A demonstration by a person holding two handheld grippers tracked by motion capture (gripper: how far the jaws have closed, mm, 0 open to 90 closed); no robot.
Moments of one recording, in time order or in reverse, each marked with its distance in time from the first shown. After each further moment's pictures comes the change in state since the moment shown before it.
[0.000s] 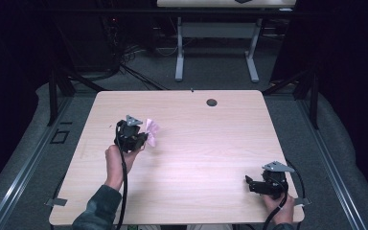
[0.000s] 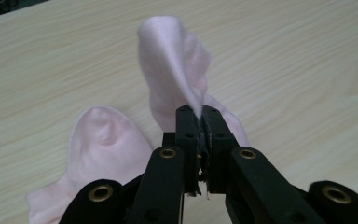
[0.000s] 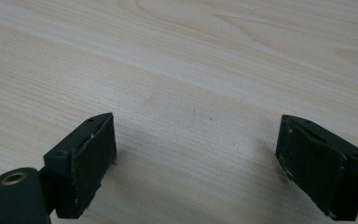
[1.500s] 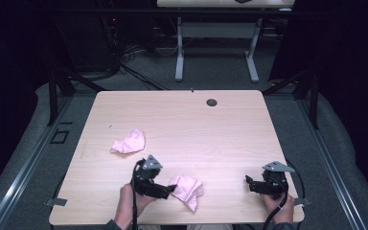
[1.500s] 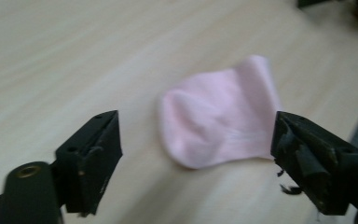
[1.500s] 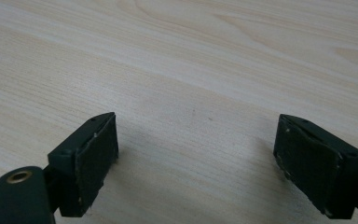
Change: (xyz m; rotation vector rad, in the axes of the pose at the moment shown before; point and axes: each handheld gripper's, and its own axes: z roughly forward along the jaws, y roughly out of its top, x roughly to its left) left arm -0.075 -0.066 -0.016 0.068 -0.301 0.075; right arm 0.000 0.000 0.000 -0.001 0.002 0.006
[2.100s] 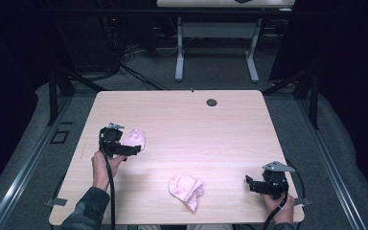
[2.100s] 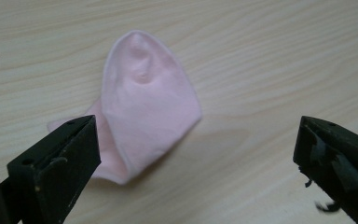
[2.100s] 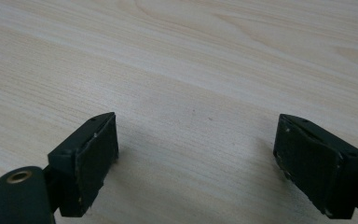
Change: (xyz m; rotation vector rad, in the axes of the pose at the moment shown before) left arm 0.145 0.016 -0.006 0.013 0.283 -0.262; right arm -0.001 0.000 0.000 0.003 0.004 0.004
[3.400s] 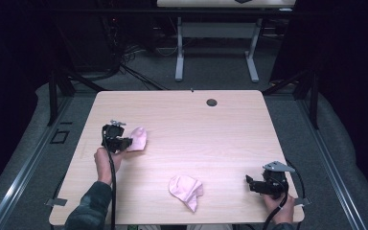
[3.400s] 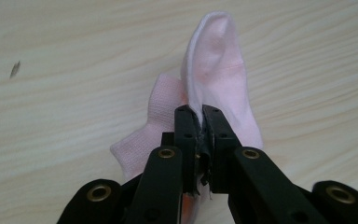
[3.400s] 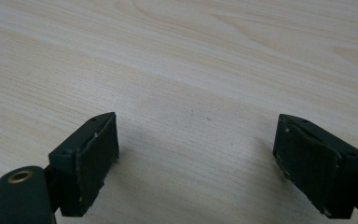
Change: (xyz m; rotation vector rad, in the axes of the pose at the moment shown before) left arm -0.003 0.010 0.012 -0.018 0.044 0.000; right arm 0.000 0.000 0.000 -0.001 -0.006 0.001
